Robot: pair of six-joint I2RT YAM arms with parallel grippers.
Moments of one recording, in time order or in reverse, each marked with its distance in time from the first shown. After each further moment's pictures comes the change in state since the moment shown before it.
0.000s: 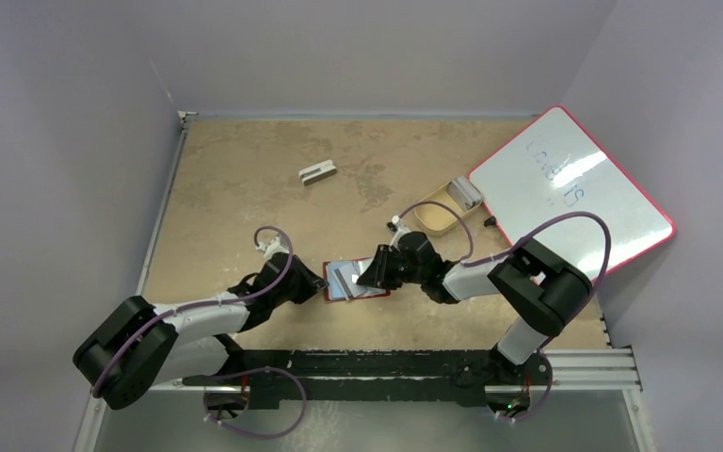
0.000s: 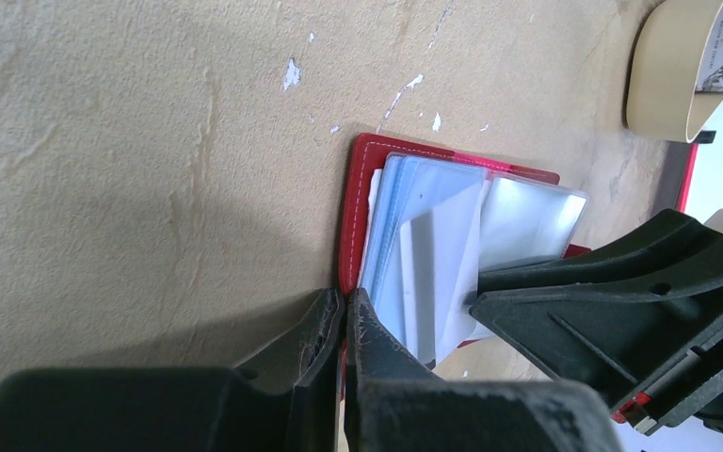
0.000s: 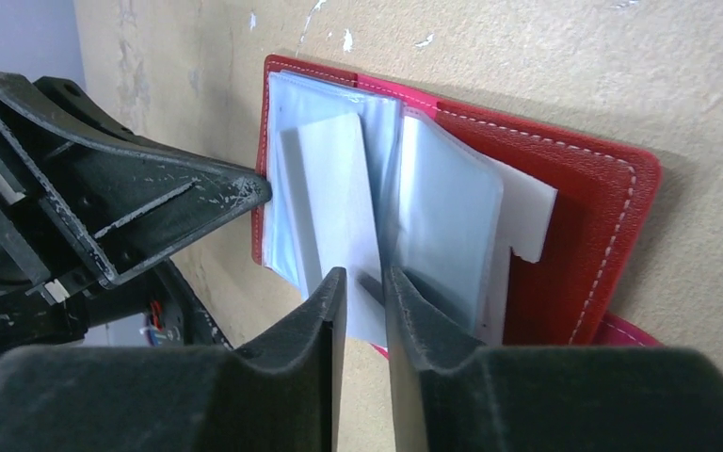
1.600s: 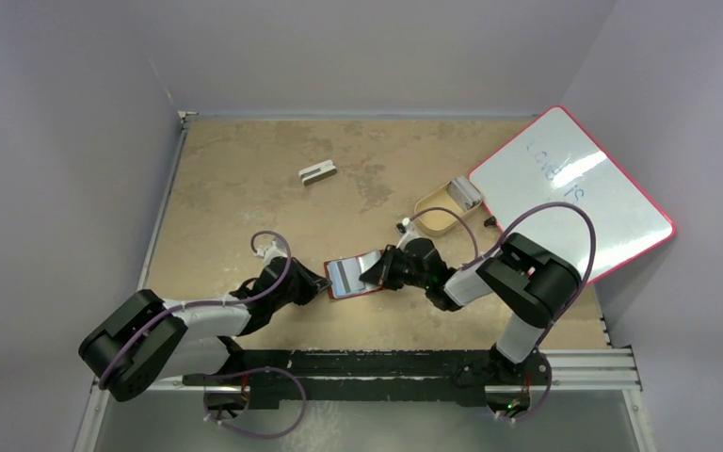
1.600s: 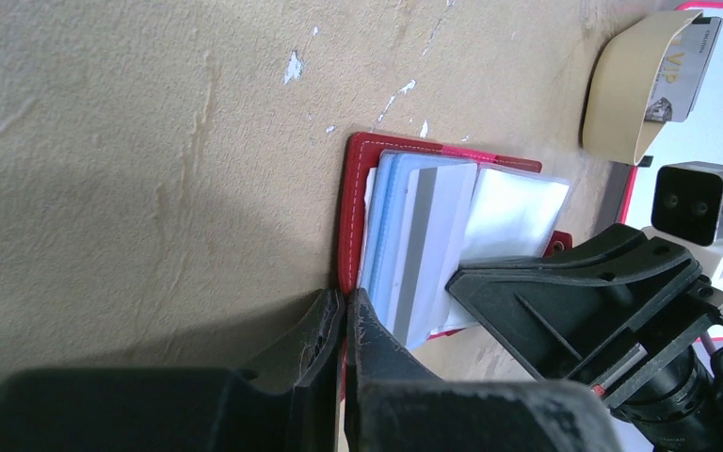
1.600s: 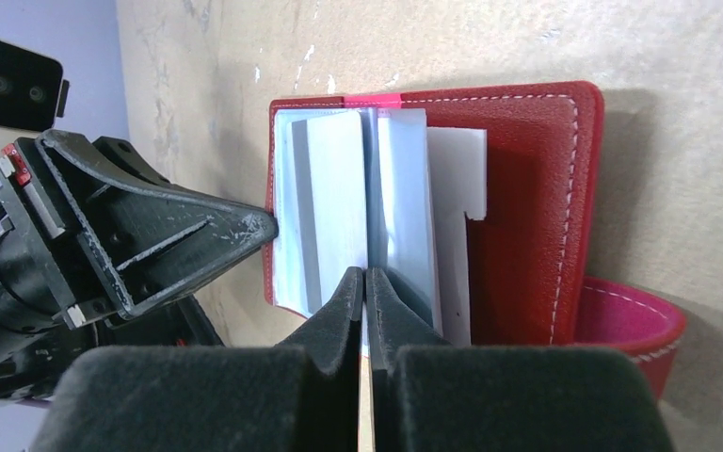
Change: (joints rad) left arm -0.008 0.049 -0.056 0.161 0.003 -0.119; right arm -0.018 0.066 -0.097 0.263 0.056 0.106
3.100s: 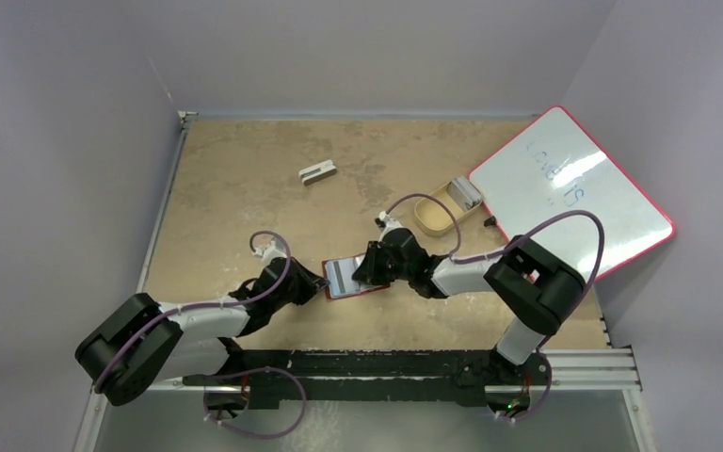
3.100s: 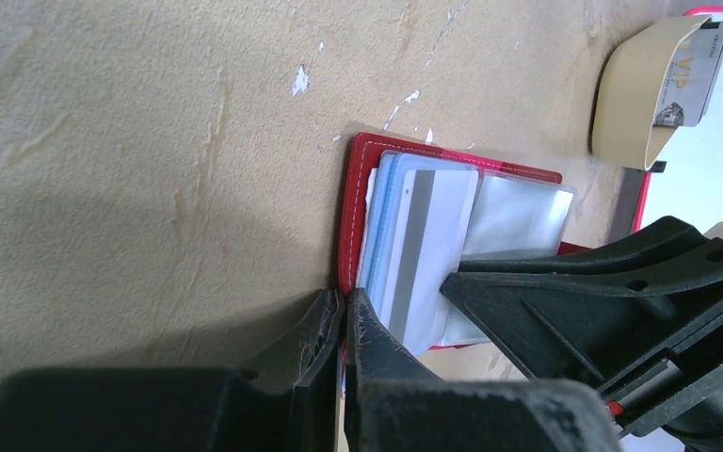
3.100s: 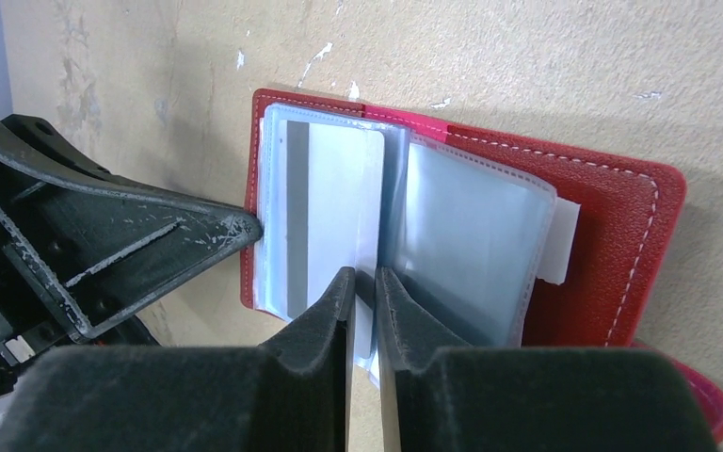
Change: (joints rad) left arm -0.012 -0.027 0.002 -0.035 -0.030 0.024; right arm 0.083 -0.042 0.205 -0.390 0.084 -0.183
